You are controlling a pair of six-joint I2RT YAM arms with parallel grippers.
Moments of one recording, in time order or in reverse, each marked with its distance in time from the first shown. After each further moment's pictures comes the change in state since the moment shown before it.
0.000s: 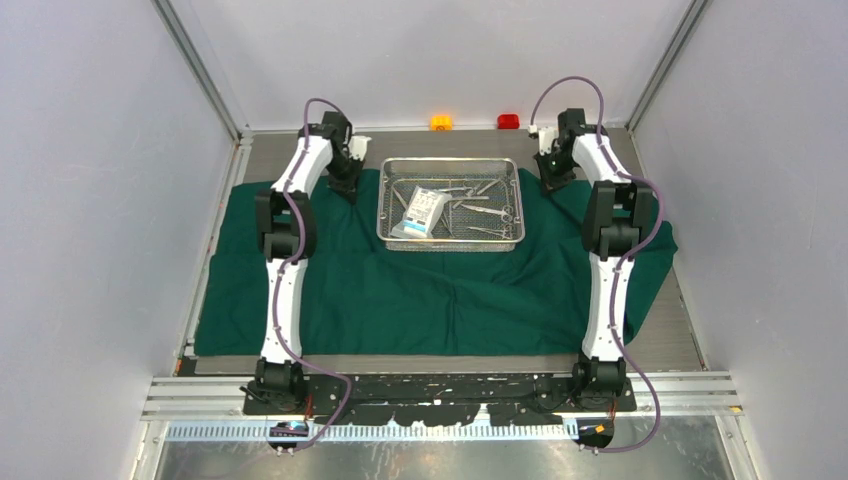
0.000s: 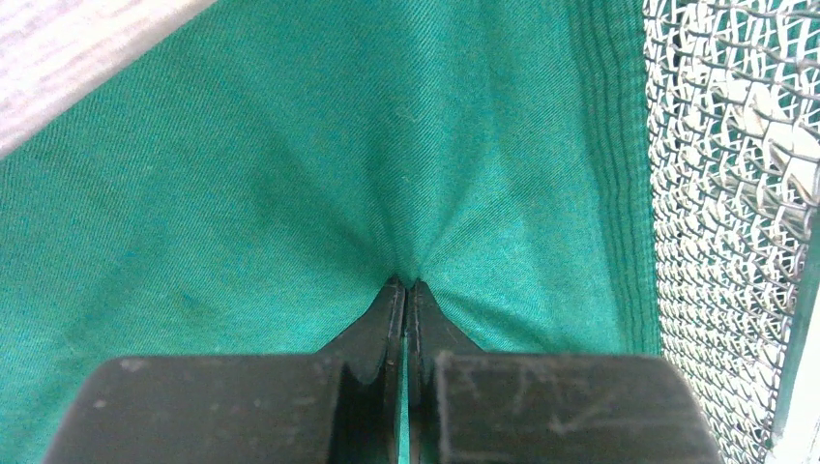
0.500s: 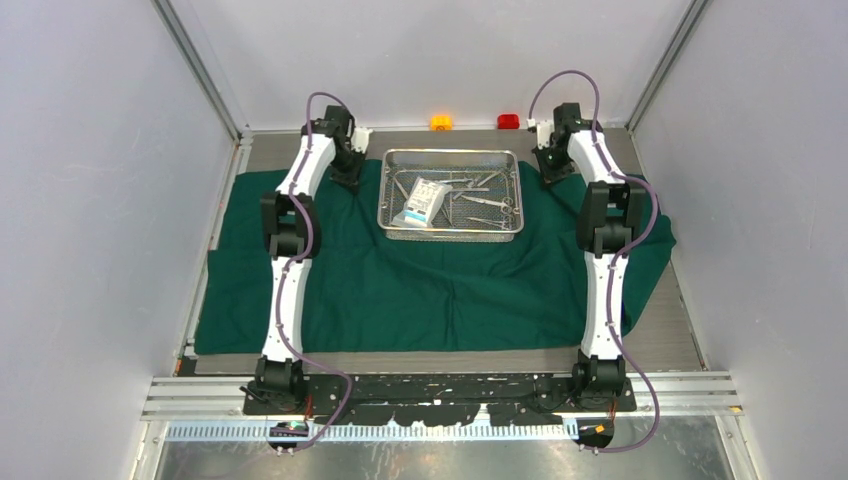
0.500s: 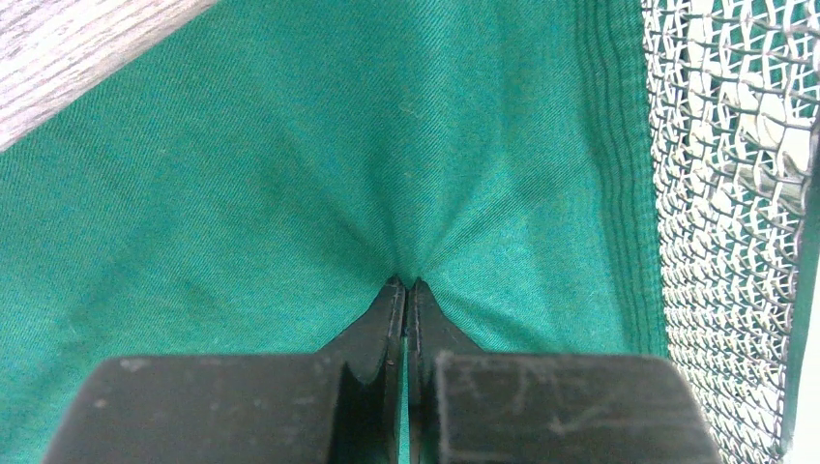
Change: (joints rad) left arm -0.005 0.101 0.185 -0.001 -0.030 -0.003; right arm 0.016 0.083 0.150 -0.025 0.076 0.027
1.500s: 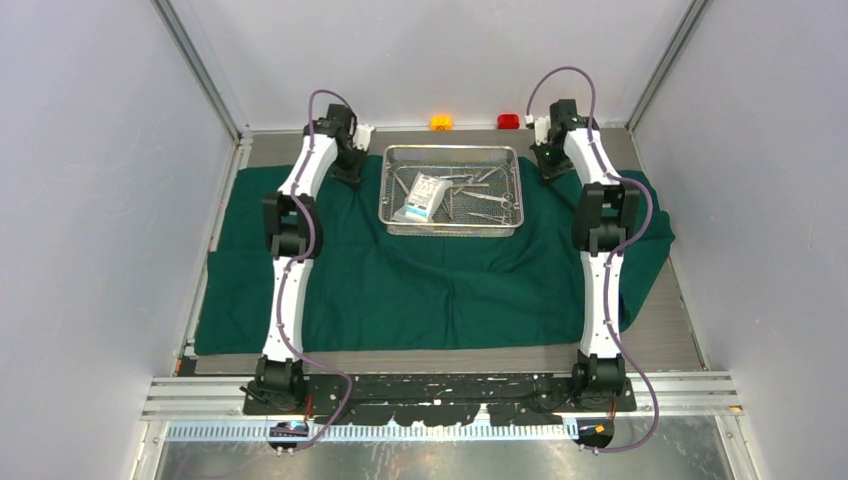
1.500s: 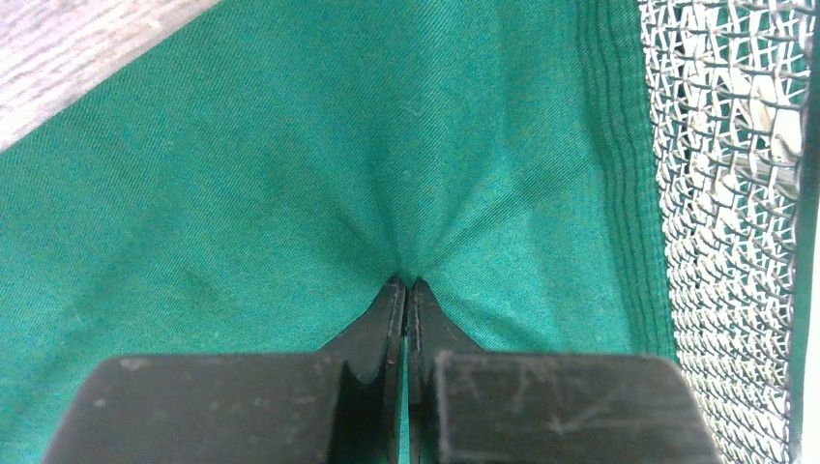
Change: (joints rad) left arm -0.007 0.010 0.014 0.035 -0.028 0.002; right arm 0.012 0.062 0.113 -0.031 0.051 0.013
